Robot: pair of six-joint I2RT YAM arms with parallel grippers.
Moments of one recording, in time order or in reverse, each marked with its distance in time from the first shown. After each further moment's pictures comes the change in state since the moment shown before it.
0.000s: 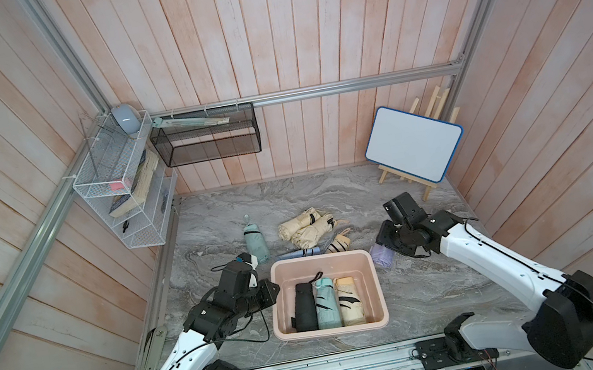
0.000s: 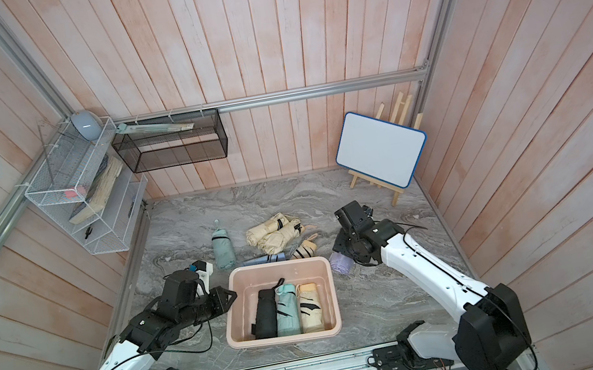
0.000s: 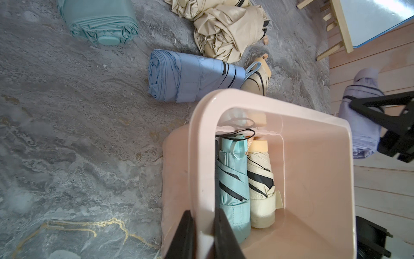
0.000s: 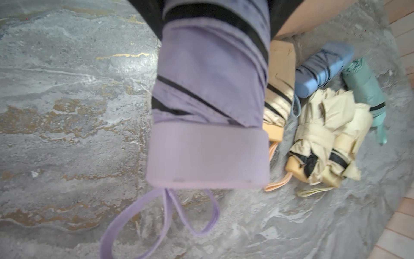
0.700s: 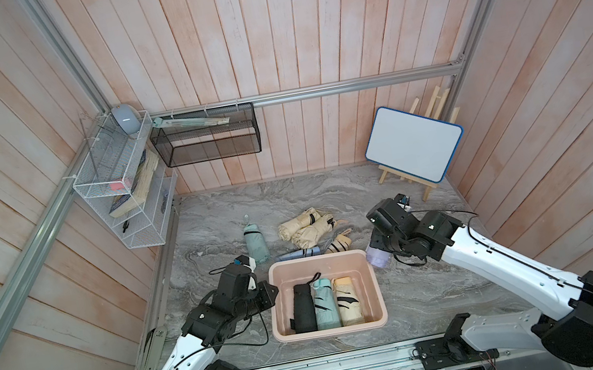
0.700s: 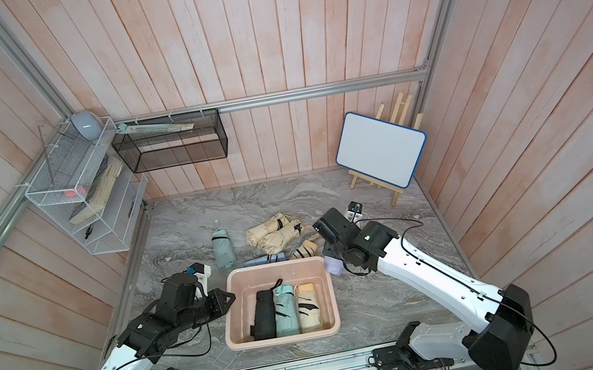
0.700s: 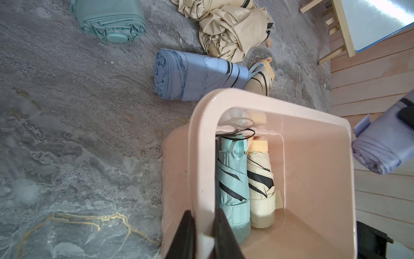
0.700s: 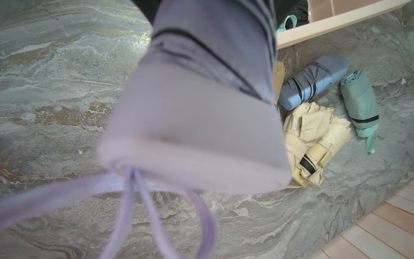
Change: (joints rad) left arm -0.003 -0.042 -0.011 -0.026 -0.019 -0.023; right arm 0.209 -0.015 0.120 -0.151 0.256 0.087
